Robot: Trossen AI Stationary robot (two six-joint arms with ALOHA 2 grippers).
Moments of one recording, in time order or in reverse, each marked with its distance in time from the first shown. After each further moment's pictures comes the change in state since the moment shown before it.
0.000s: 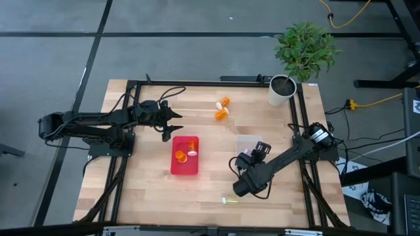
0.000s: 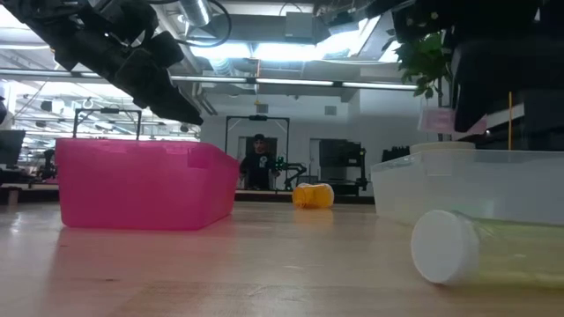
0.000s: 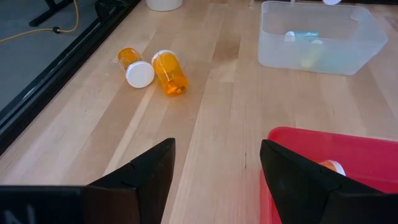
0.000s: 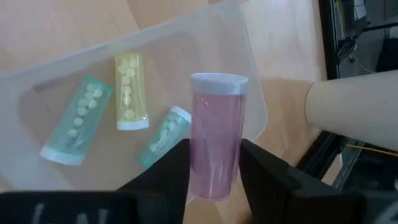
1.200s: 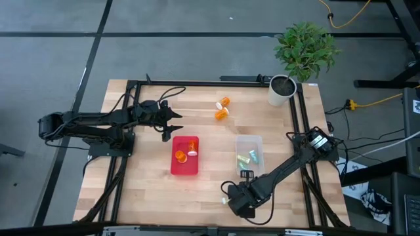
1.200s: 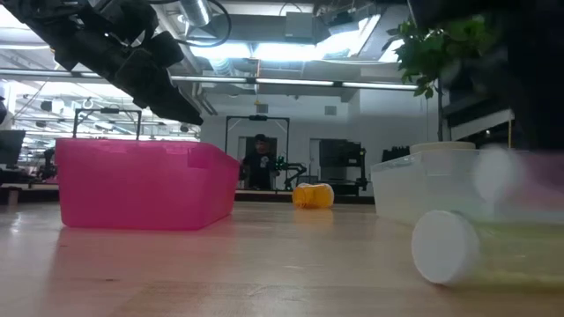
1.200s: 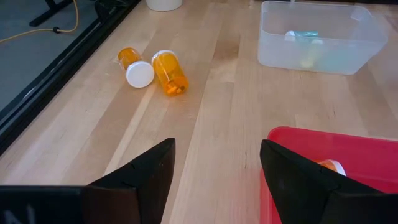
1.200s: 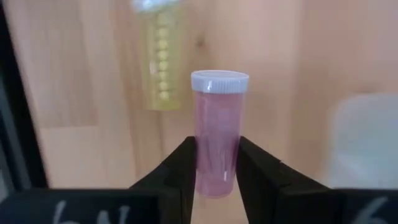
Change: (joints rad) left arm 0.000 0.000 0.000 -0.001 0.000 0.001; right arm 0.087 0.046 -0.015 0.595 -0.458 -0.367
